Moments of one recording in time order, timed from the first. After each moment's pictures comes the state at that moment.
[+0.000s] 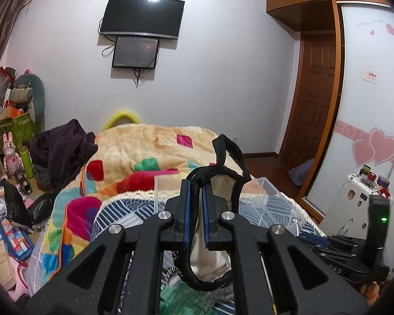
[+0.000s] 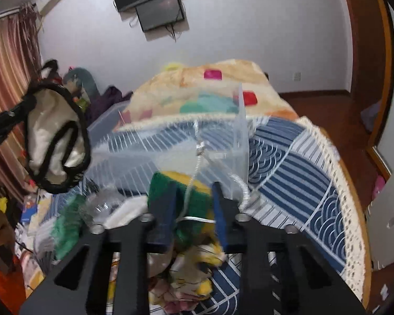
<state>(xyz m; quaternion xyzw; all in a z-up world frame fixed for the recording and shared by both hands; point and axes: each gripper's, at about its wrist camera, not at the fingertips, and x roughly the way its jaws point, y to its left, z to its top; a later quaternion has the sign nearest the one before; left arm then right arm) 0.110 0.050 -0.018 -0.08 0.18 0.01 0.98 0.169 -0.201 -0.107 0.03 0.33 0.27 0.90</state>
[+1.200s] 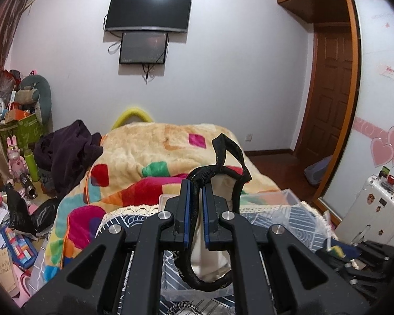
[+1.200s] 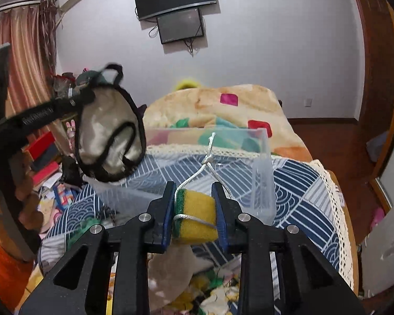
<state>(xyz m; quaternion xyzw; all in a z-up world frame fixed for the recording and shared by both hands) 0.185 0.054 -0.029 -0.06 0.21 0.05 0.97 0.181 -0.176 -0.077 0.00 0.28 0.29 0.91</state>
